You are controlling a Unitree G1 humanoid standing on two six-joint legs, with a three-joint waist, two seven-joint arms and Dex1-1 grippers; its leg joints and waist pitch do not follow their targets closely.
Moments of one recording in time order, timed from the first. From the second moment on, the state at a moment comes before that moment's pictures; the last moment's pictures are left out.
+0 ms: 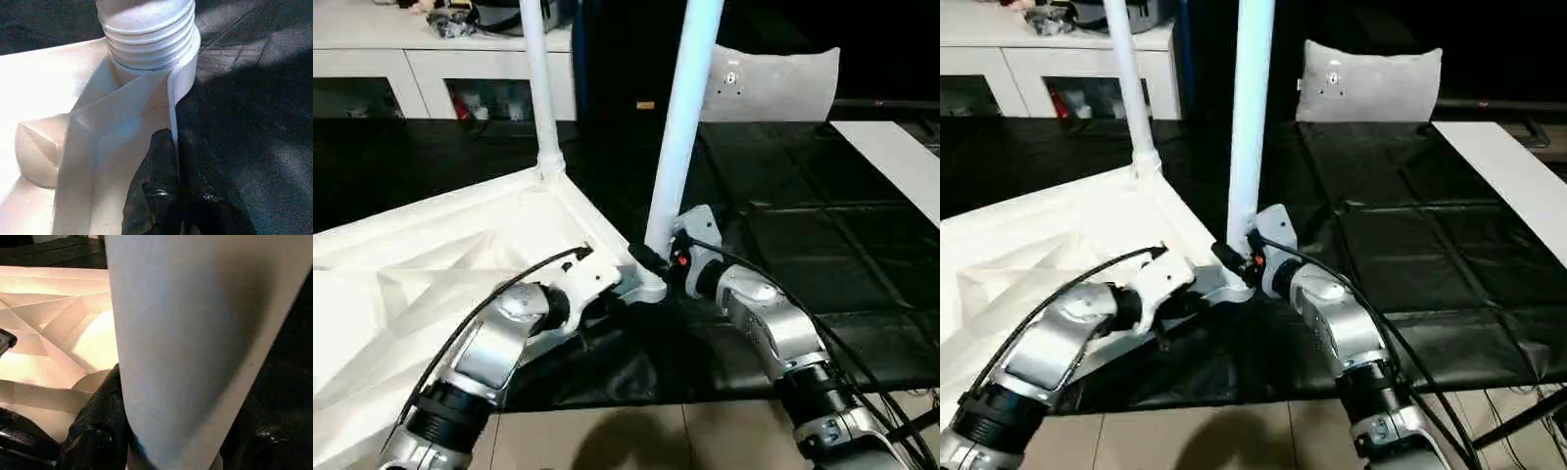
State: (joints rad) left arm -0.36 0.31 -0.31 0.07 0.17 0.54 -0.85; right arm -0.46 -0.14 0.19 0.38 0.16 0.27 0.52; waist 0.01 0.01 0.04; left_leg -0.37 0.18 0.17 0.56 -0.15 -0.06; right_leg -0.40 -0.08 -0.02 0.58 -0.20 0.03
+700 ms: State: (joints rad) left arm -0.47 0.32 -0.29 0.28 0.08 0.37 -0.88; right arm -0.39 -0.22 0.18 0.44 0.17 0.16 0.59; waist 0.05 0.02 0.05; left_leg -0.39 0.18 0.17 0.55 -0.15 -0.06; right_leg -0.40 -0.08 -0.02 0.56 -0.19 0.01
